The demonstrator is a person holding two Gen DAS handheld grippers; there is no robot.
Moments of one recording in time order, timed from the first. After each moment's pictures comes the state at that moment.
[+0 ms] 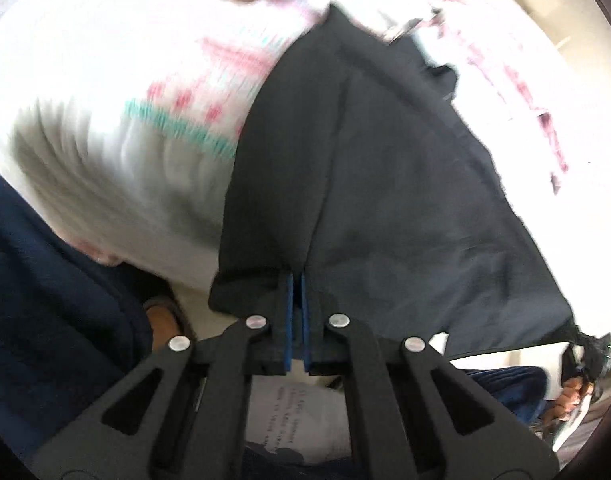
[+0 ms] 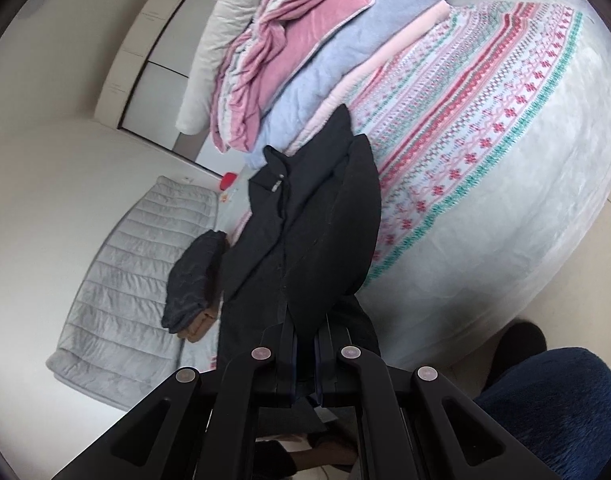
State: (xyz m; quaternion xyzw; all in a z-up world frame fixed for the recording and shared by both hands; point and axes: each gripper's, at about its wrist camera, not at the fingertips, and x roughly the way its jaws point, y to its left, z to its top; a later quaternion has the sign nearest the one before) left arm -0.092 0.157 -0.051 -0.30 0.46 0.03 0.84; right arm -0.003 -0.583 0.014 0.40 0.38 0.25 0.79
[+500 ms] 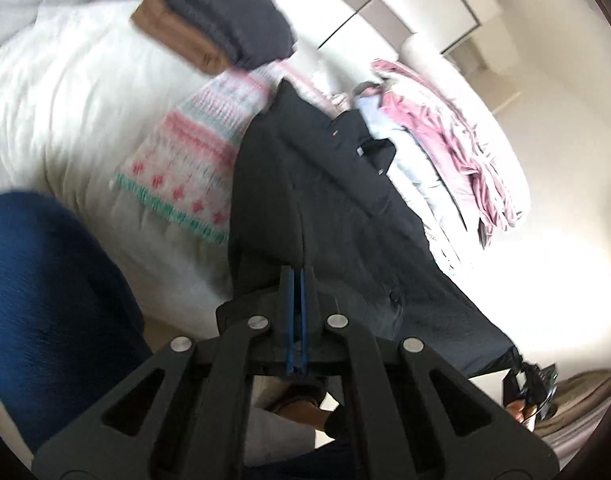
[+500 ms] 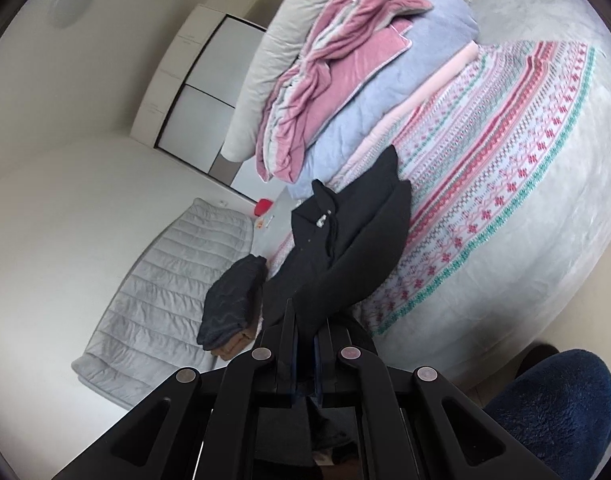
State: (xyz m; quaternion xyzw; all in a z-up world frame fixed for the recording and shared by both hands) left arm -0.130 0.178 0.024 -0.36 0.36 -0.02 0.86; right arm -0.035 -0.600 0.069 0.42 0.32 0.28 0.80
